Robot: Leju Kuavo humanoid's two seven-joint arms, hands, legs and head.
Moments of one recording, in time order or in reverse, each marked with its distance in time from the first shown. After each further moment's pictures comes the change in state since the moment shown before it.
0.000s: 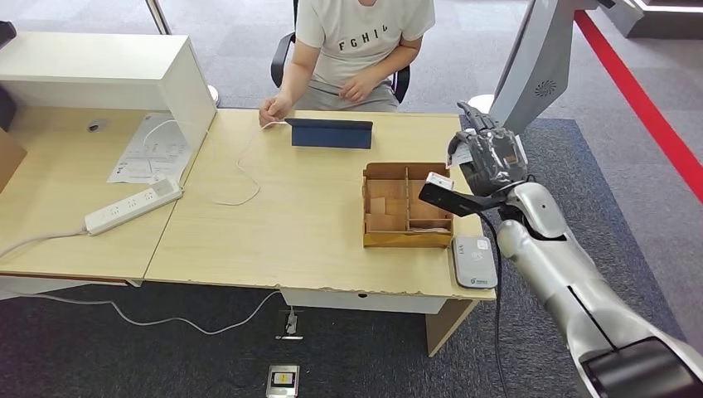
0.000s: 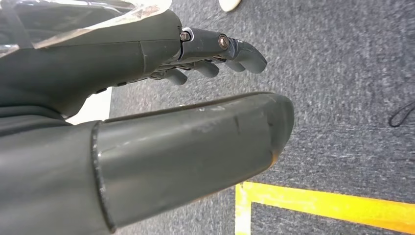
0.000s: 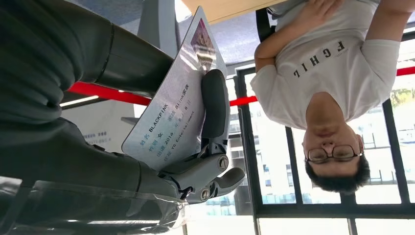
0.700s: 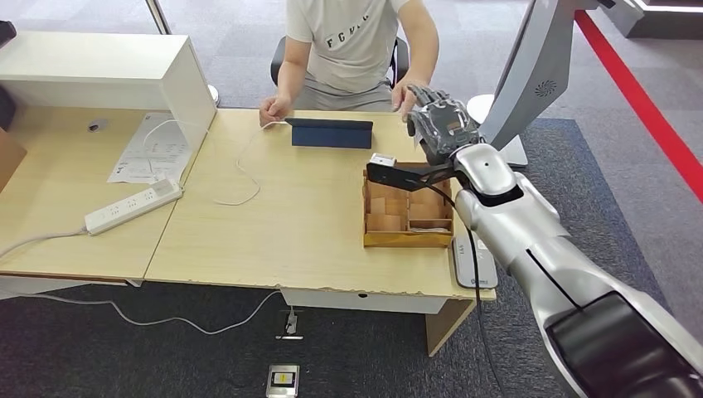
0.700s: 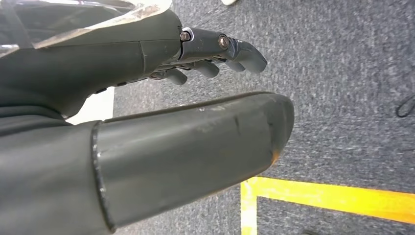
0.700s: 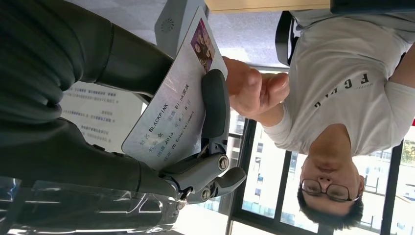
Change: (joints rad) left arm 0.003 0.003 -0.002 0.000 -0.014 -0.035 0.012; right arm -0.181 0.165 0.158 0.125 0.201 0.199 0.239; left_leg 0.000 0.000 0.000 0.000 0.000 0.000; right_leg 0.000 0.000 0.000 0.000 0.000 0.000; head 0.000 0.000
